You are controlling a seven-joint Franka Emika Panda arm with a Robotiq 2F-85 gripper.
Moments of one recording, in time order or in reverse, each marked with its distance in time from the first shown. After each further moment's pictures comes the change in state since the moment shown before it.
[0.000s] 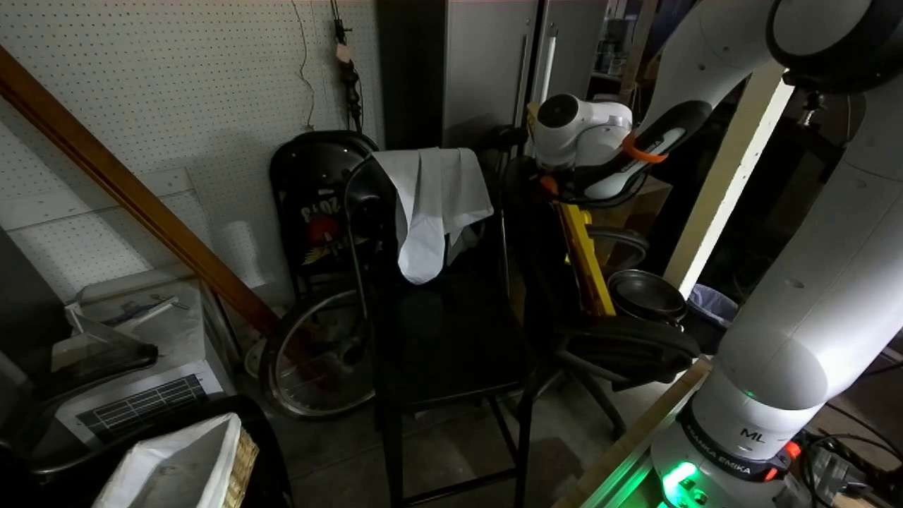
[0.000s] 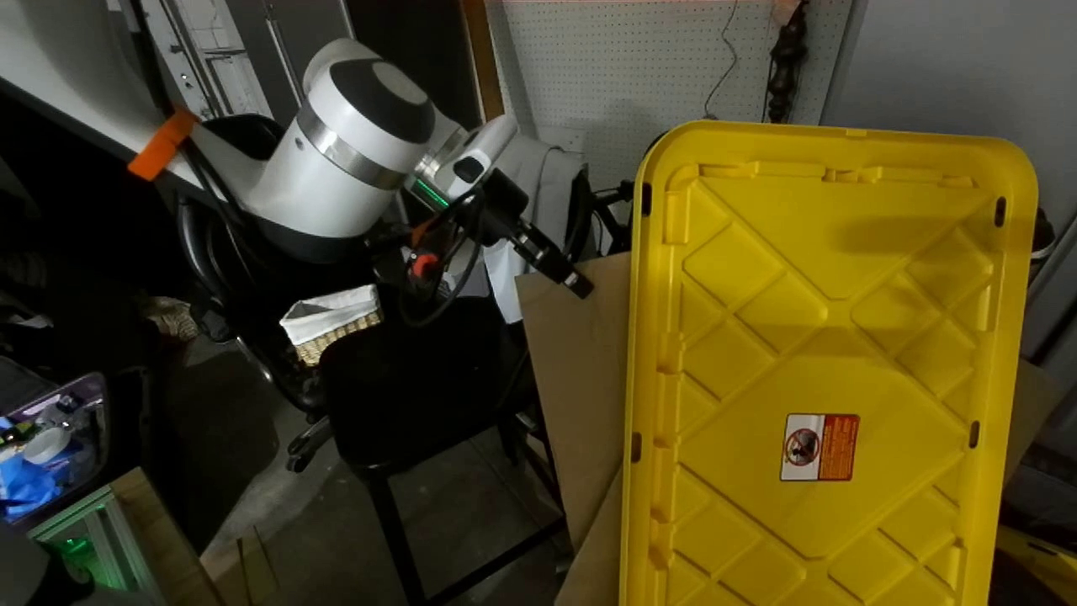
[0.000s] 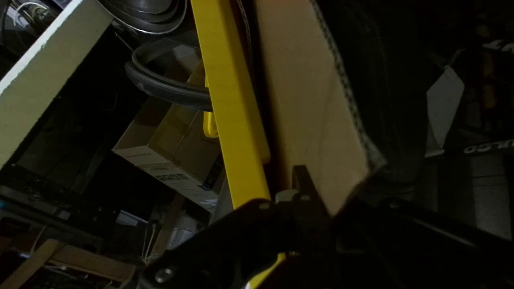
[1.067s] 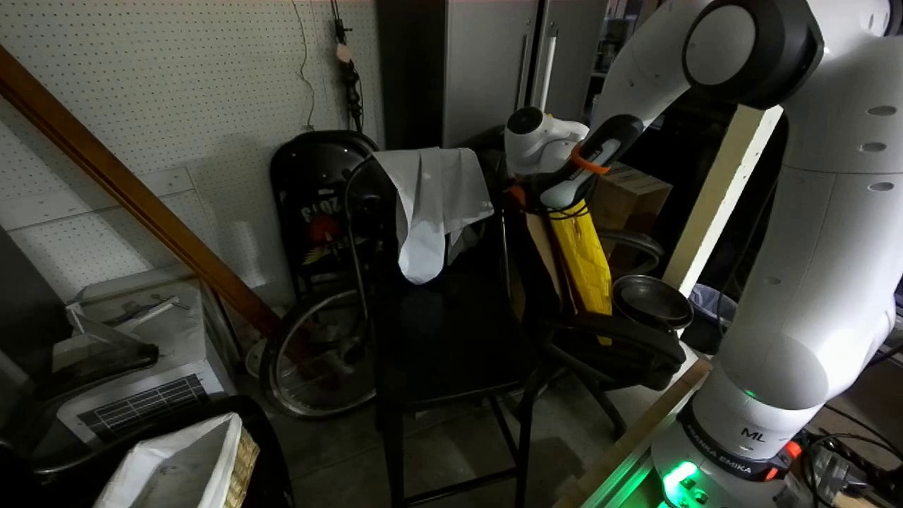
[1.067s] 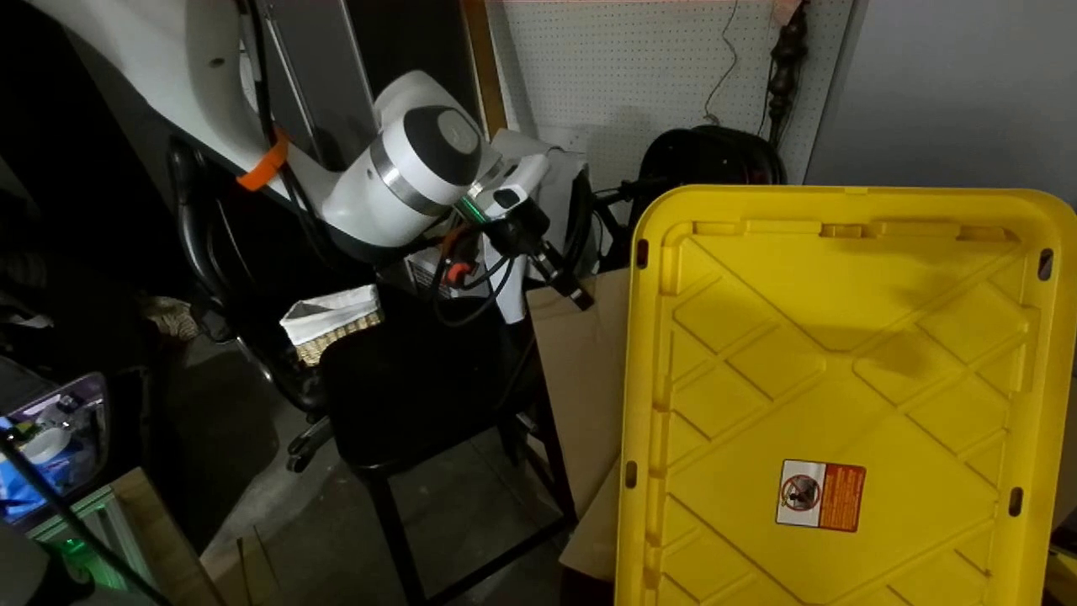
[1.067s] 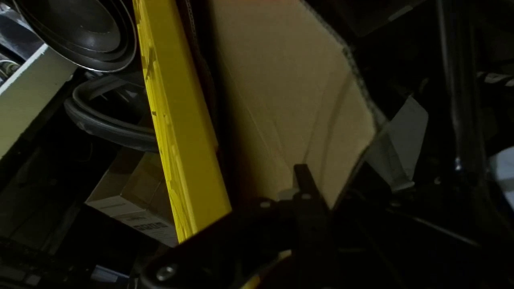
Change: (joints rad) arm 0.003 0.223 0.056 0.166 0.270 0.020 -0.084
